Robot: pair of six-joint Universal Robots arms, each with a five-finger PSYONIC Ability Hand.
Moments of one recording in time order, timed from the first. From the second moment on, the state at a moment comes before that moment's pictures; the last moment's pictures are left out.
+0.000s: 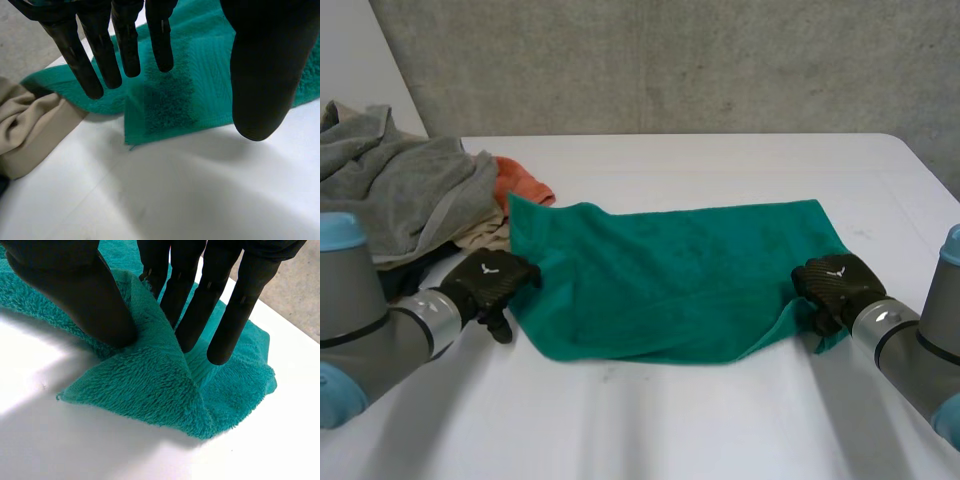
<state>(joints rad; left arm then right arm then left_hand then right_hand) 4.54 -2.02 -1.72 3.24 -1.20 3.69 1.78 -1.17 1.79 -0.16 1.39 2.69 0.45 0.45 0.45 0.45 0.28 1.12 1.18 1.18 1.19 0.99</state>
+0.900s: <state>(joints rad) 4.44 -2.03 -1.67 3.29 -1.27 3.71 1.77 -1.23 1.77 -0.11 1.36 2.66 0.78 0.80 0.81 0.80 0.63 1.12 1.18 1.18 1.19 0.99</state>
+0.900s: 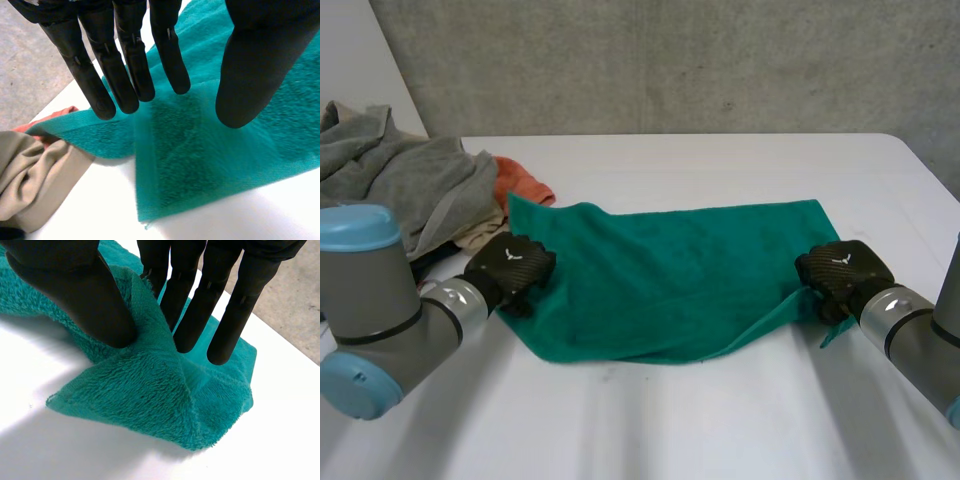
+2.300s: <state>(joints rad) 4.31 -2.04 -1.05 2.84 -1.68 3.96 1.75 -1.09 1.01 0.40 1.50 2.23 1.14 1.19 1.19 1.20 0.99 1.12 1.18 1.19 1.19 1.02</state>
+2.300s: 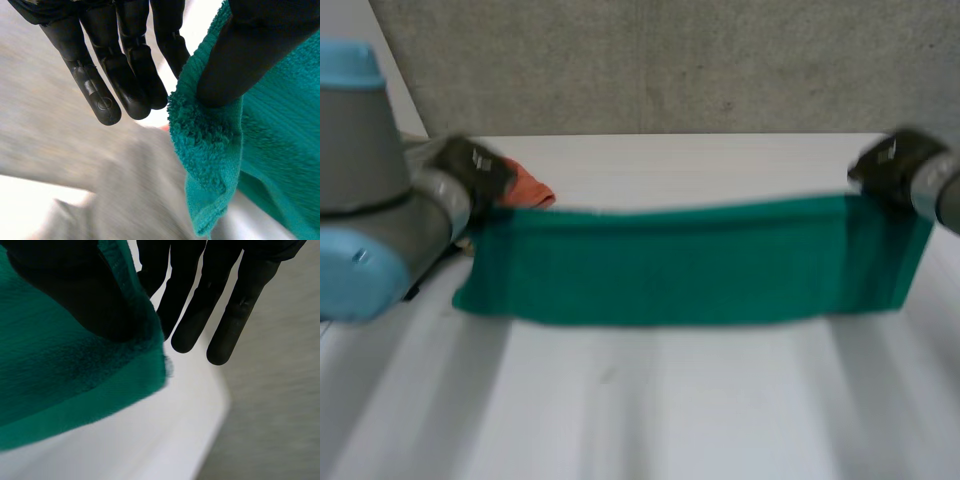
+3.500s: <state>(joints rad) 4.19 -1.82 -1.76 2.85 -1.78 3.94 1.50 -1.35 1.62 0.43 1.35 2.04 1.14 1.20 1.19 1.20 1.00 1.12 1.18 1.19 1.20 1.03</state>
